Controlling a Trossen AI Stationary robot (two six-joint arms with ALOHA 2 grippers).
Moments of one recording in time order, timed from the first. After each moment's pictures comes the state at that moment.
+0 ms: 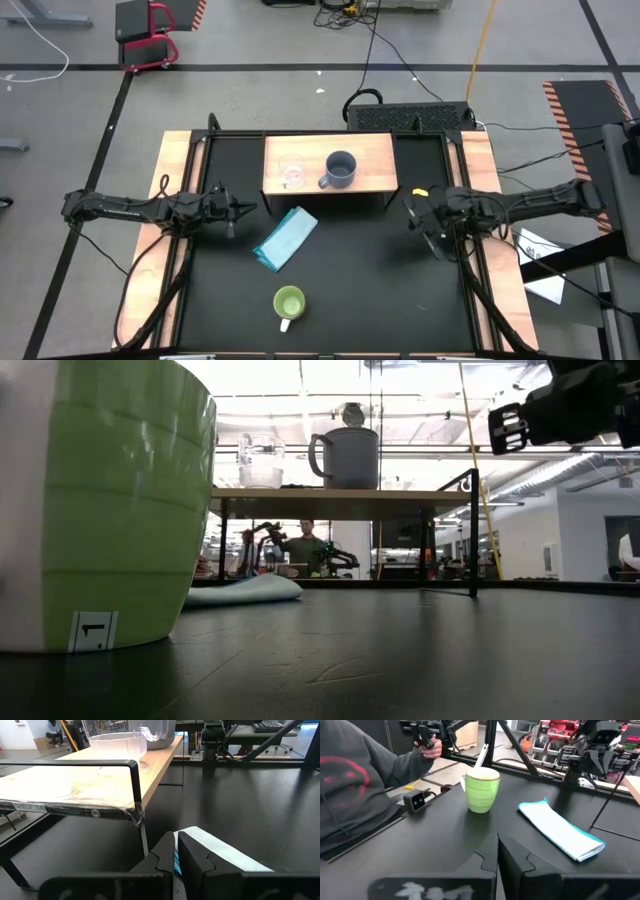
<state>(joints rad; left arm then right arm) -0.05 0.26 0.01 0.06 -0.26 -0.01 0.05 0.58 0.23 0.14 -0.42 -0.15</state>
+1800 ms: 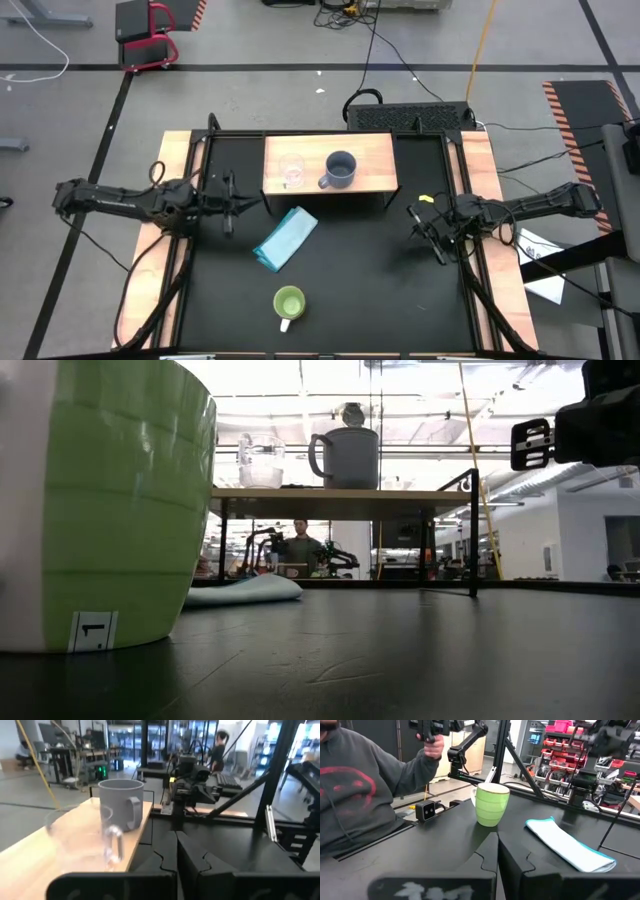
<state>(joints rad) -0.05 0.54 0.31 0.22 -0.14 -0.06 0.09 0.44 0.02 0.37 -0.42 -0.14</state>
